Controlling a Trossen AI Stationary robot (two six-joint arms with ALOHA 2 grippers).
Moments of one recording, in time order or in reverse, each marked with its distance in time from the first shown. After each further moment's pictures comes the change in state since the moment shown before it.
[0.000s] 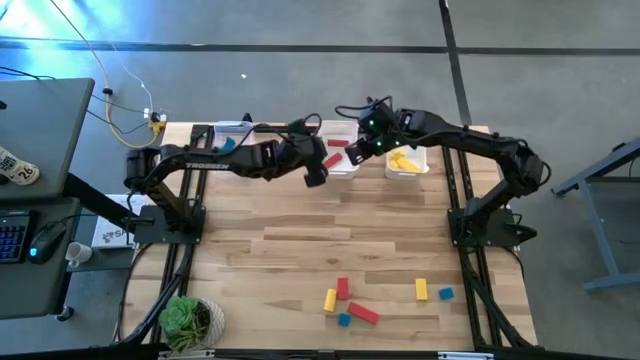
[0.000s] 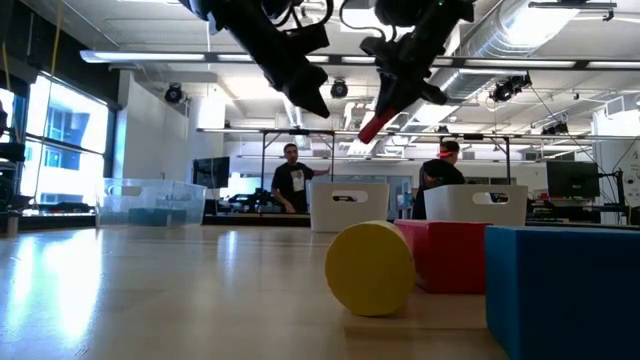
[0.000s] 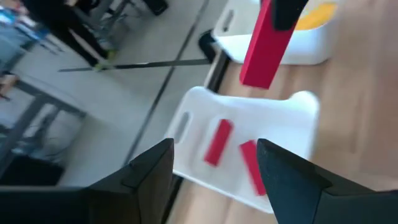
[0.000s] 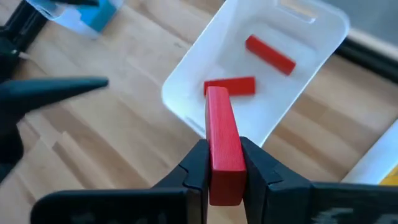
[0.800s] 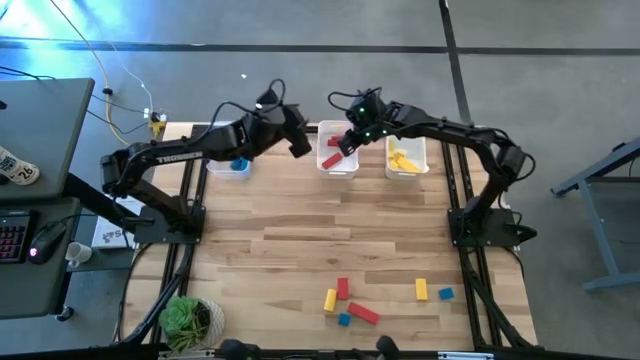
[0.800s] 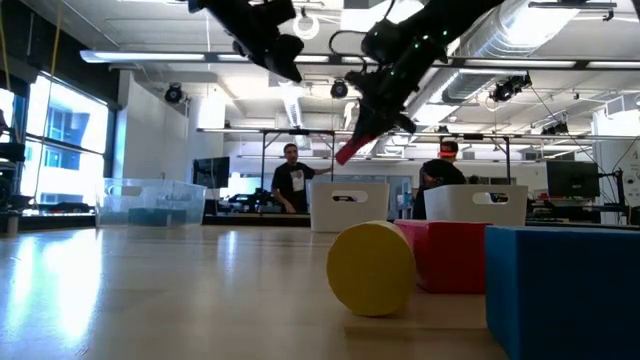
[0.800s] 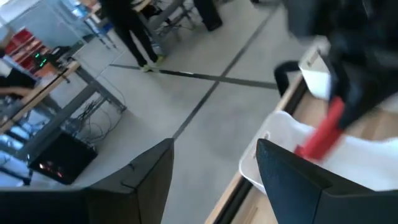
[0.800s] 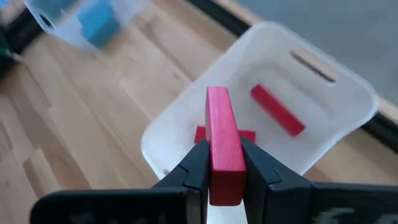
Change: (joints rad) left arm 0.143 -0.189 0.000 0.000 -0.038 -0.016; right arm -0.109 0.169 0.002 0.234 -0.118 -0.225
